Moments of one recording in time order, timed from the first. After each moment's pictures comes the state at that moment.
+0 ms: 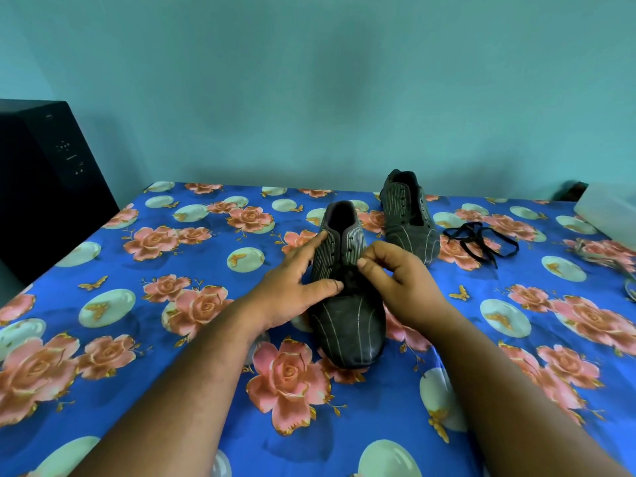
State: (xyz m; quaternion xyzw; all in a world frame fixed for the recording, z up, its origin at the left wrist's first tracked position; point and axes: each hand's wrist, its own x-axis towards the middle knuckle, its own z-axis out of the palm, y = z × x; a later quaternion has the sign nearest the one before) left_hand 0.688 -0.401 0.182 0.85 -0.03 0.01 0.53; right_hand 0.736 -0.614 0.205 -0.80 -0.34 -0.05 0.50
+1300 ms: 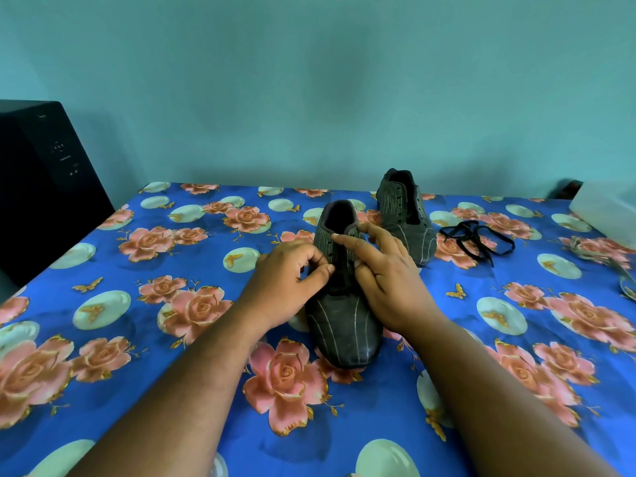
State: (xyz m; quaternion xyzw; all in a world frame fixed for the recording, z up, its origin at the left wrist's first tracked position) left_hand 0.681 -0.411 0.197 0.90 -0.08 0.21 0.38; right_hand 0.735 -0.606 0.197 -0.88 -0.32 -0.14 0.32
